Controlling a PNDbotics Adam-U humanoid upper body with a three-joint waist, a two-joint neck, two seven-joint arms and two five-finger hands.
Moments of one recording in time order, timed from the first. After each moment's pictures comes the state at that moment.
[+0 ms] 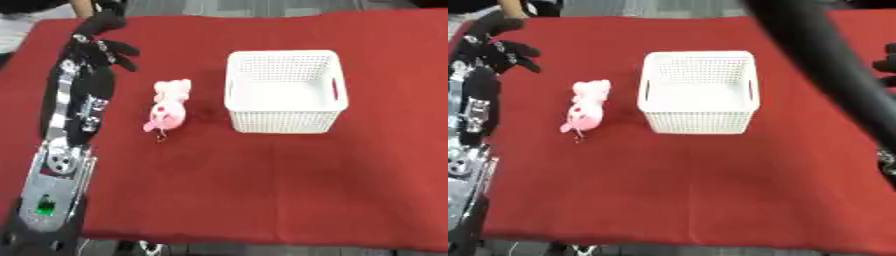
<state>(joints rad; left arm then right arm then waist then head) -0.10 0.25 0.10 -1.98 -0.17 -0.32 0.11 -0.15 -0.35 0.03 -1.99 0.41 -0.40 -0.11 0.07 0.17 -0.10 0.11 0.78</state>
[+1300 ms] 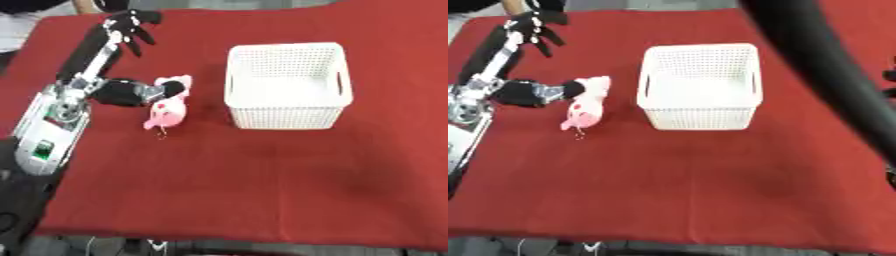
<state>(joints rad) -0.30 0.58 0.02 -1.72 -0.44 -0.20 0.00 -0.15 -0.35 0.05 -1.99 0.41 -0.39 -0.07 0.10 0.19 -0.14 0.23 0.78</state>
